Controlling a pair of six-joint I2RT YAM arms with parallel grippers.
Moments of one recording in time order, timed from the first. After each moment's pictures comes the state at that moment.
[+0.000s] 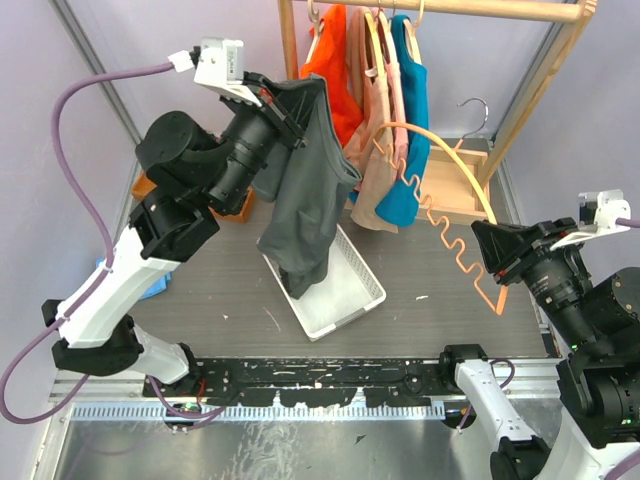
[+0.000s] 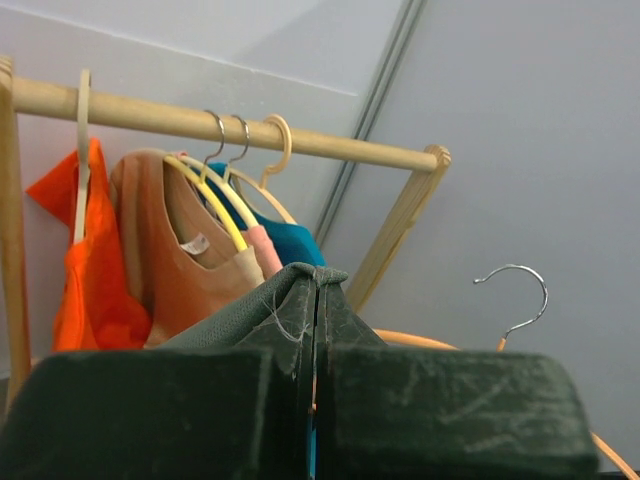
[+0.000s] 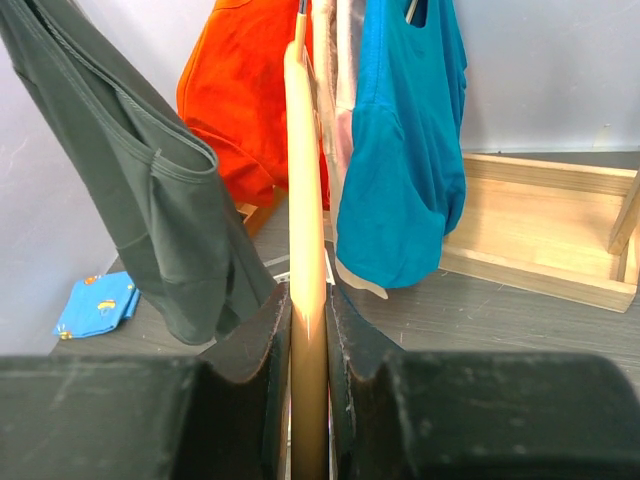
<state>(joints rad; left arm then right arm) -1.05 1.45 2.06 -0.19 -0.44 -0.18 0.03 0.70 1.73 -1.04 -0.28 0.29</state>
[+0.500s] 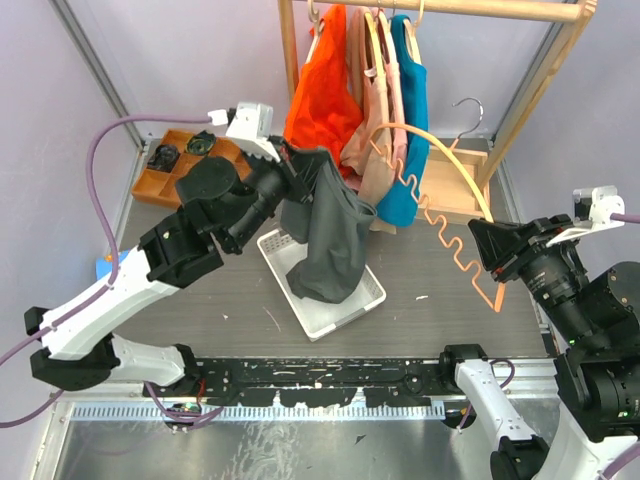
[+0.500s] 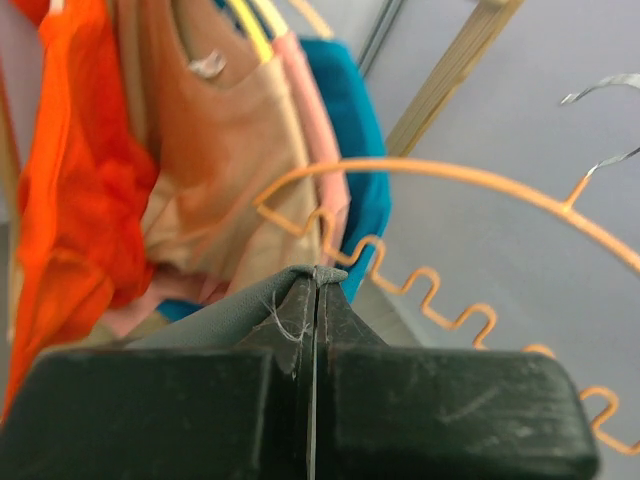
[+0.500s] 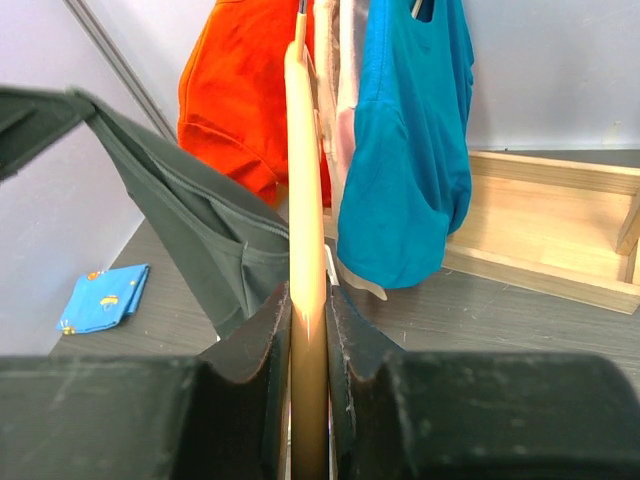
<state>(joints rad) -1.11 1.32 1.73 -0.25 -0.49 -0.34 0.03 0.70 1.71 -1.02 -0.30 0.29</state>
